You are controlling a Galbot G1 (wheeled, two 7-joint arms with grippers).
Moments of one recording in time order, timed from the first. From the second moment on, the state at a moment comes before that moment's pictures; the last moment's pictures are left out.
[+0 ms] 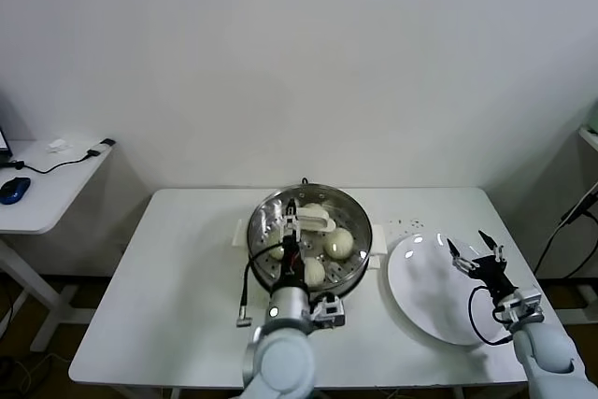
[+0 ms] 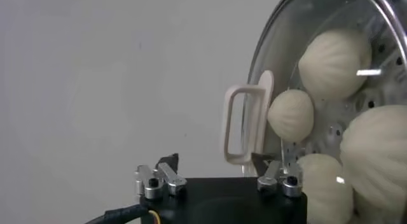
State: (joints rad) left arm 1.10 -1.42 0.17 -1.97 1.57 0.74 0.34; right arm -1.14 1.08 0.66 1.30 0.29 0.20 -0.33
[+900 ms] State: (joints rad) left arm 1.46 -1.34 -0.36 -2.20 0.64 0.39 0.04; right arm -1.20 1.13 0.69 1.42 0.28 0.14 -0.29
